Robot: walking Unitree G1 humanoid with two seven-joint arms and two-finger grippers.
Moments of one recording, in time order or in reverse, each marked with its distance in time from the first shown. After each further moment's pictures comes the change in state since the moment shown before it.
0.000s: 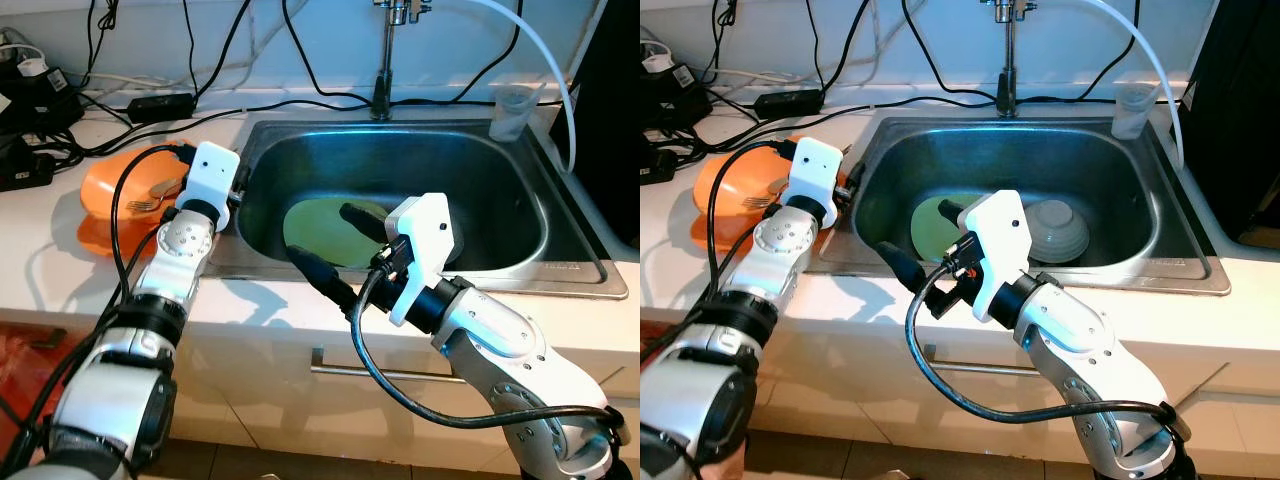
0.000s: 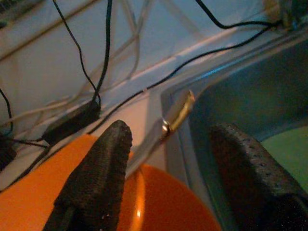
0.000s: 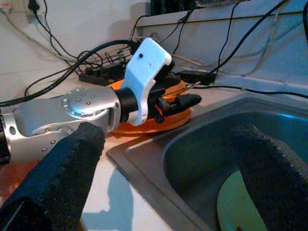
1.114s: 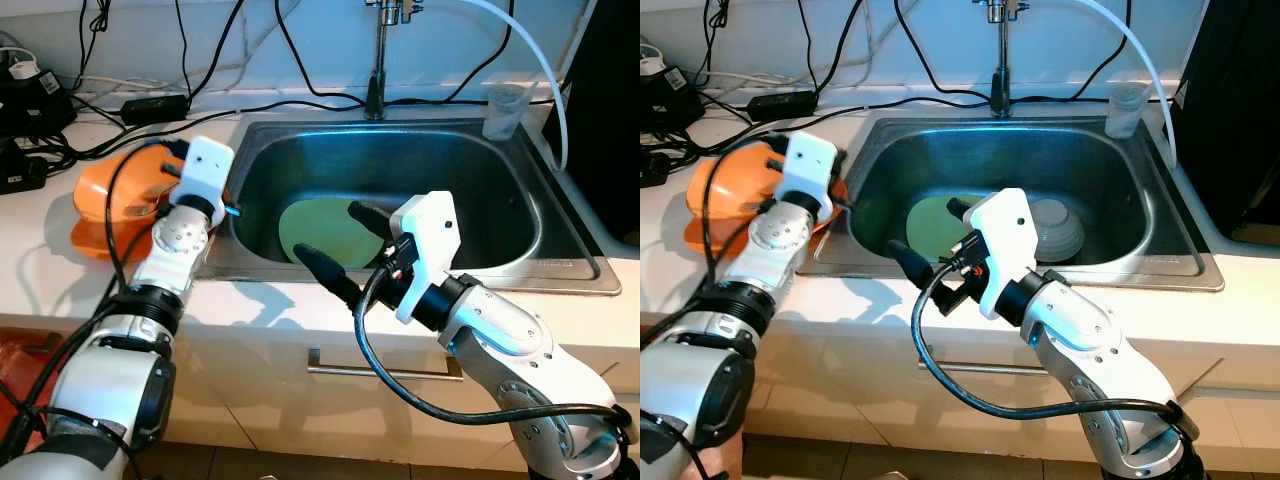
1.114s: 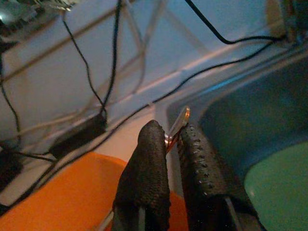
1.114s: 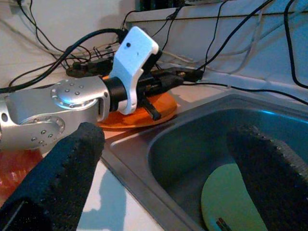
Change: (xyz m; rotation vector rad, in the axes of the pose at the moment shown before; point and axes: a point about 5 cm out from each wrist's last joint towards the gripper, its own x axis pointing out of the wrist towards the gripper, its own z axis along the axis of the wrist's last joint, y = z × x) left arm 0.003 0.009 0.001 0.020 -0.045 0.046; right arm -0.003 -0.005 0.000 -0.031 0.019 -0.024
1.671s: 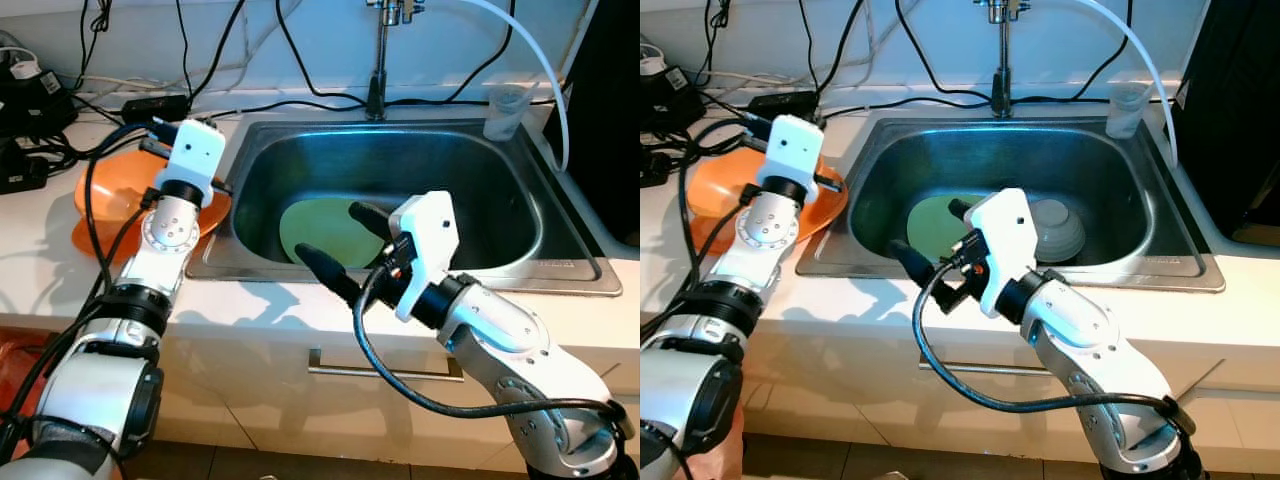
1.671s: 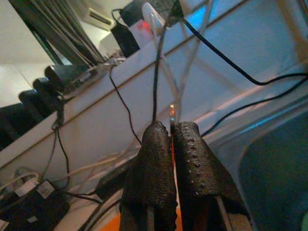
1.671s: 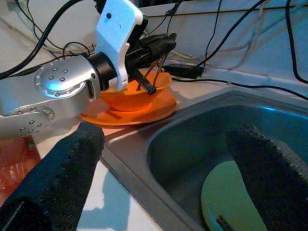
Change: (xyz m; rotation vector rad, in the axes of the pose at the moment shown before) left arm -0.003 0.015 0.021 0.115 -0.175 0.101; right arm 0.002 -0.003 -0.004 0.006 0.010 -0.002
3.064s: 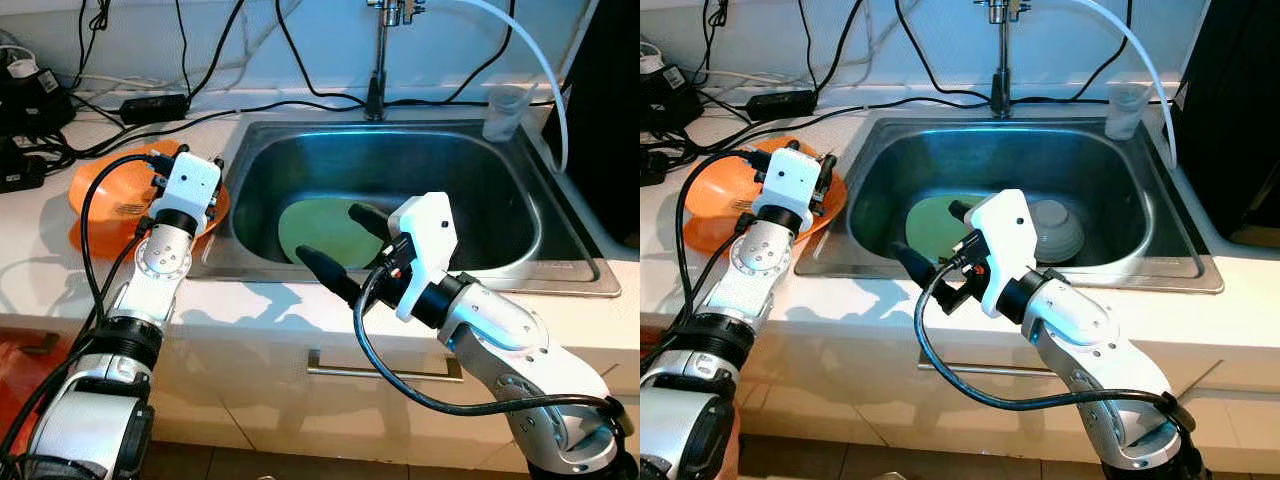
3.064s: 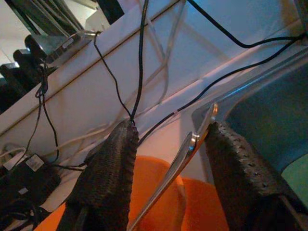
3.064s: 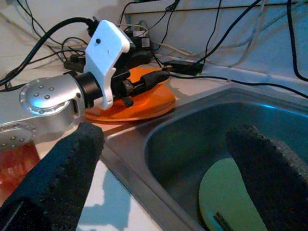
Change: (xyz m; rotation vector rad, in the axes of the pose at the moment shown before) left arm -0.026 -0.005 -0.025 0.006 0.098 -0.057; right arm 0.000 -0.003 -0.002 -0.010 0.016 0.007
